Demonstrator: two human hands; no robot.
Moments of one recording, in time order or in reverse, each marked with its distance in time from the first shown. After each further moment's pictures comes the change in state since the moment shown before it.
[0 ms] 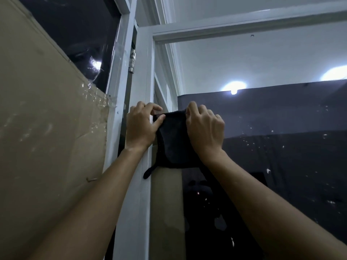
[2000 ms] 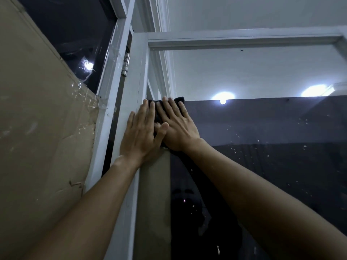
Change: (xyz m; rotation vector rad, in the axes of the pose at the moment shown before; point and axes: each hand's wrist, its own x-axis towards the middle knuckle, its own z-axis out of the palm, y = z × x) left_hand -0.019 0.012 0.012 0.171 -0.202 0.120; right_hand 0.029 -0.012 0.010 0.081 -0.573 -0.400
